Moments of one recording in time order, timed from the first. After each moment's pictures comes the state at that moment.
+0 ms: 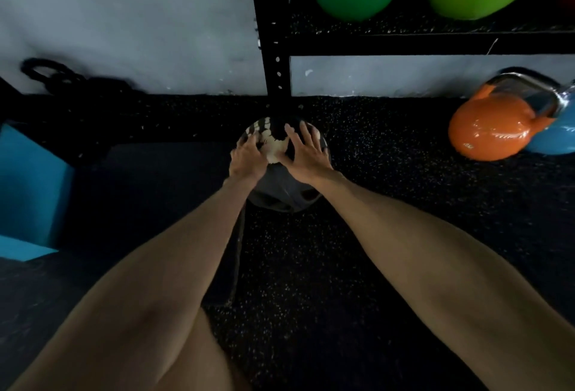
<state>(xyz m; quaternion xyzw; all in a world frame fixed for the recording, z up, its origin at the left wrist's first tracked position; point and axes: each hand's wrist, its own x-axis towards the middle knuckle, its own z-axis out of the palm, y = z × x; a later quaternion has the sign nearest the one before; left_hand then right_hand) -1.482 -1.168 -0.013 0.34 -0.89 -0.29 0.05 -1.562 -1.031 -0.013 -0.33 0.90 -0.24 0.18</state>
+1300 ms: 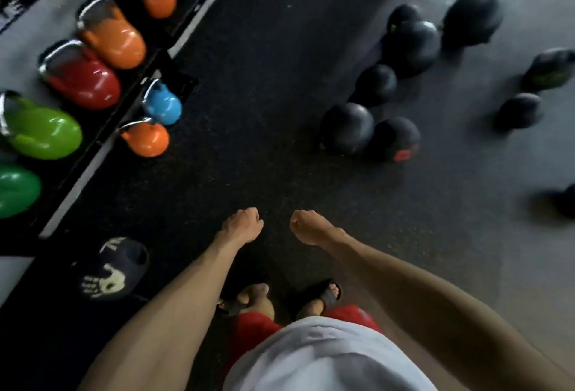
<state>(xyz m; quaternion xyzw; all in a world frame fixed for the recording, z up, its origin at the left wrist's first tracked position) -1.205 -0.629 0.554 -0.27 -0.87 -0.01 -0.42 -1.078 -0.490 0.551 0.28 0.85 -0.32 0.32</state>
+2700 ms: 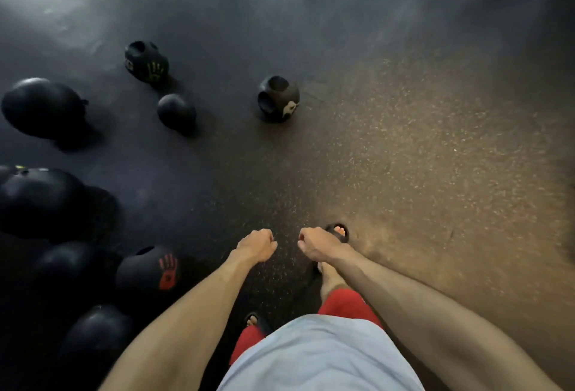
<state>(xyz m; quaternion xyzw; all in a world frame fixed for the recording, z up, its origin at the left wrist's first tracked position) -0.598 0.112 0.517 -0.74 -0.49 0.28 -0.37 -0.435 0.022 0.526 0.74 0.50 -0.45 0.04</state>
